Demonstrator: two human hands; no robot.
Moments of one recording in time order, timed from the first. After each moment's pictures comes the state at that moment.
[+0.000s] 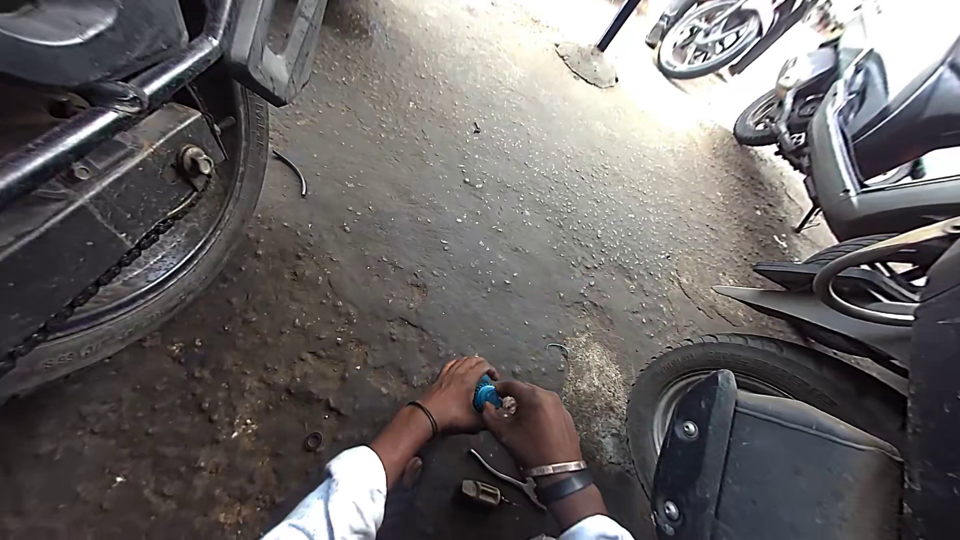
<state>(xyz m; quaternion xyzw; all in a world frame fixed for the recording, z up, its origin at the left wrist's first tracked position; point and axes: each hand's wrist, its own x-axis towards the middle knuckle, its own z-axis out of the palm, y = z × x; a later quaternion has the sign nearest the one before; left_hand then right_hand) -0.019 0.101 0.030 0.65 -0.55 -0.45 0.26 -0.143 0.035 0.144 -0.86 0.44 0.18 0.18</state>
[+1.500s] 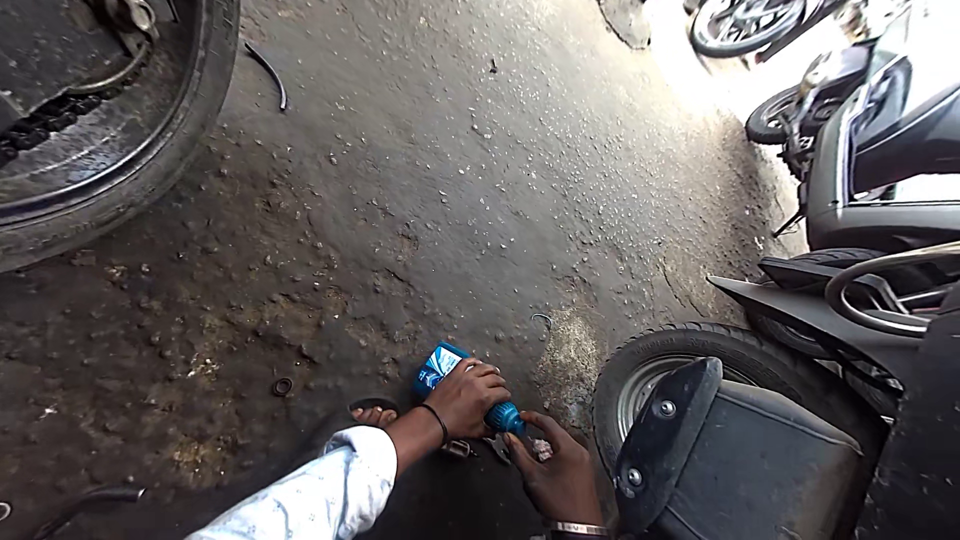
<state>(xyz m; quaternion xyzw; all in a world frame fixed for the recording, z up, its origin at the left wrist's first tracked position) -0.101 0.110 0.011 0.59 -0.65 -0.36 0.30 -0.276 0.057 0.121 -0.86 0.46 0.00 0.21</state>
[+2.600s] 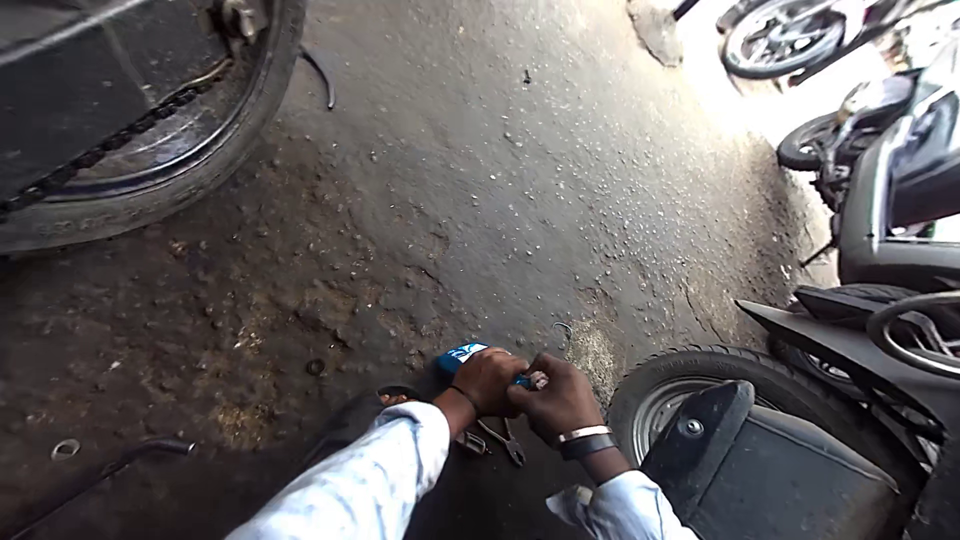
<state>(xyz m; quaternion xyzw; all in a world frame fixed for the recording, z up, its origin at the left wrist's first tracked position) -0.083 0.113 0.027 0.66 -0.53 -0.30 0.43 -0.149 0.023 0.153 -0.82 0.47 0.25 0.22</state>
